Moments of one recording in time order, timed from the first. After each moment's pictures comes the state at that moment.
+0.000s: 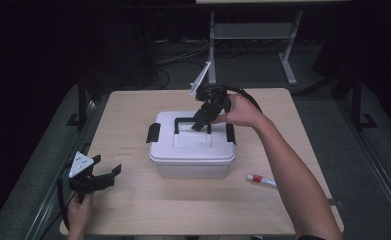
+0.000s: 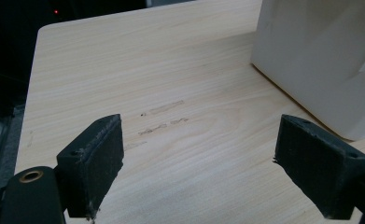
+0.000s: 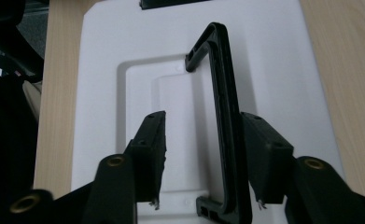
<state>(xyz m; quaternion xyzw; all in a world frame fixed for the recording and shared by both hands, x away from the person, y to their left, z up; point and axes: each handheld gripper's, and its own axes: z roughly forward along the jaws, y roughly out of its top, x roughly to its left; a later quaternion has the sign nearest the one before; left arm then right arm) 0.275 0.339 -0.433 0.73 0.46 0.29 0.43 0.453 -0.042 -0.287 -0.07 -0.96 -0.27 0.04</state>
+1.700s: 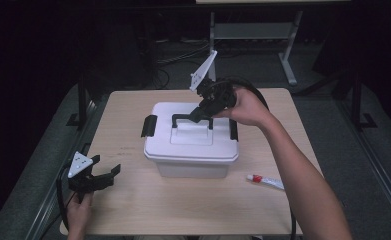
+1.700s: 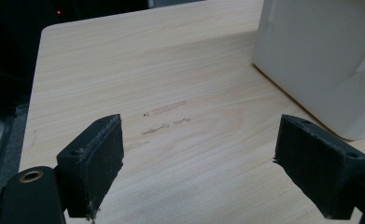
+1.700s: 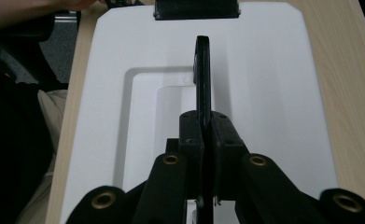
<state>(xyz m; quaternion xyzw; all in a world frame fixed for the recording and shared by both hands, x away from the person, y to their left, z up) 0.274 0.341 -0.433 0.72 0.46 0.29 0.43 0.410 -0.050 -0.231 -0.03 -0.95 -0.31 -0.01</state>
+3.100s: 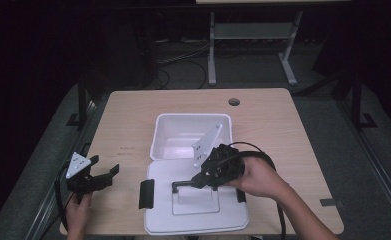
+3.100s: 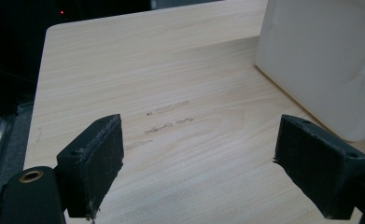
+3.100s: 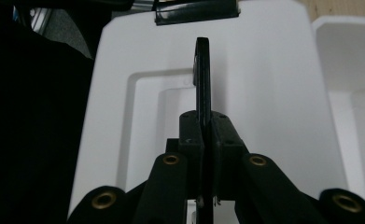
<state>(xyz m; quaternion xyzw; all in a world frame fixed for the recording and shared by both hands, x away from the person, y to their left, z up) 0.272 0.343 -0.433 0.72 0.46 0.29 0.43 0.273 -0.052 -0.290 0.02 -0.95 -0.31 0.02</state>
